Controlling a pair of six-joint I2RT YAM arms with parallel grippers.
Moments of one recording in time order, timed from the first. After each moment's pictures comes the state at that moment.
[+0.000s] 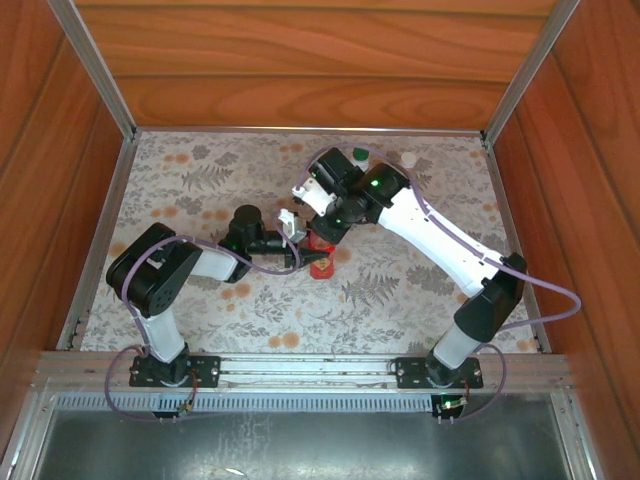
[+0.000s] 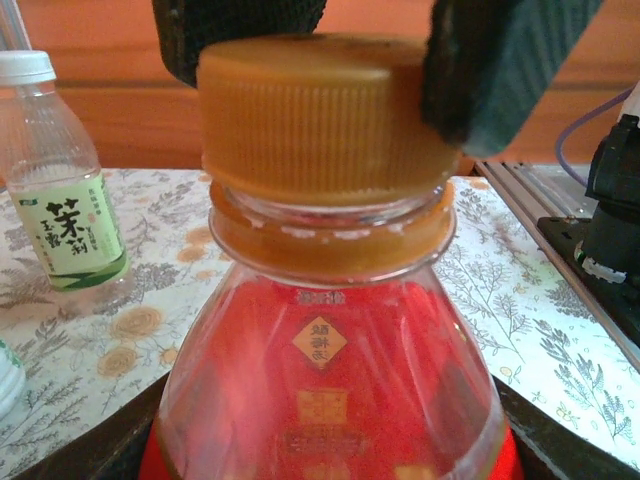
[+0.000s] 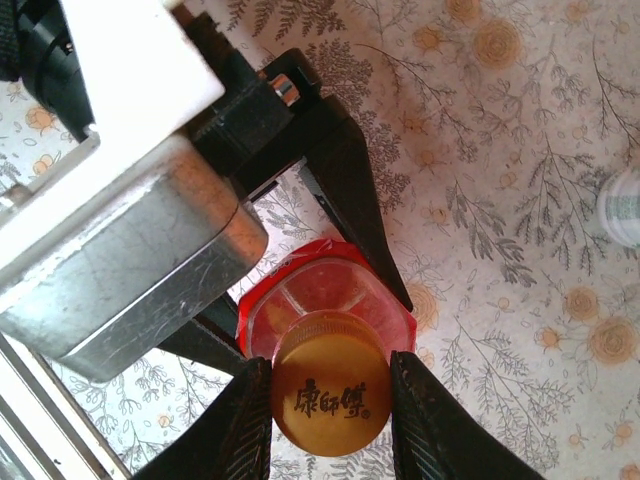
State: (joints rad) left arm -0.60 1.79 0.64 1.02 0.93 0.10; right arm 0.85 1.66 1.72 -1.20 -0.02 -0.17
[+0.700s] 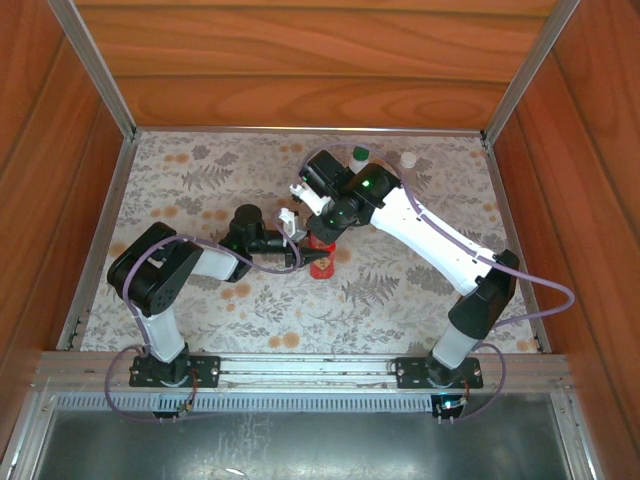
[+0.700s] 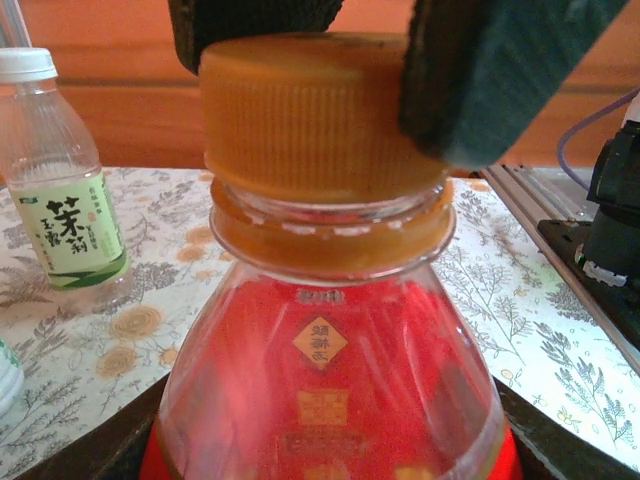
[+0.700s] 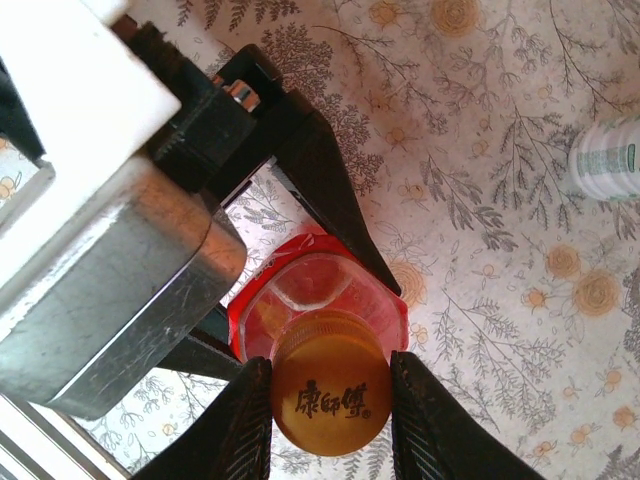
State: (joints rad) left arm -0.60 1.80 0.65 1.02 0.93 0.09; right arm 0.89 1.69 1.77 -1.25 0.08 -0.05
